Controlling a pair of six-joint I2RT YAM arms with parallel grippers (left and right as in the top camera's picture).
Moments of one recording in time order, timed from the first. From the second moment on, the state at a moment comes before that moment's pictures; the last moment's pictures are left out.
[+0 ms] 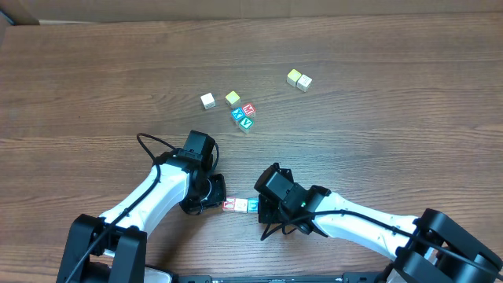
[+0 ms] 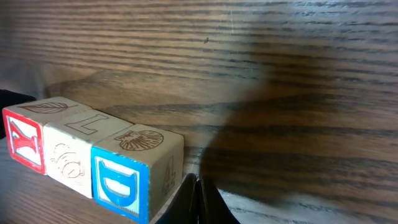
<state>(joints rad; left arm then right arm) -0.31 1.54 0.74 -0.74 0.22 -0.46 0.93 1.61 0.74 -0.31 -0.11 0.92</state>
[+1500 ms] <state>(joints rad) -0.31 1.54 0.74 -0.78 0.27 -0.28 0.93 1.61 0.74 -0.26 -0.12 0.80</state>
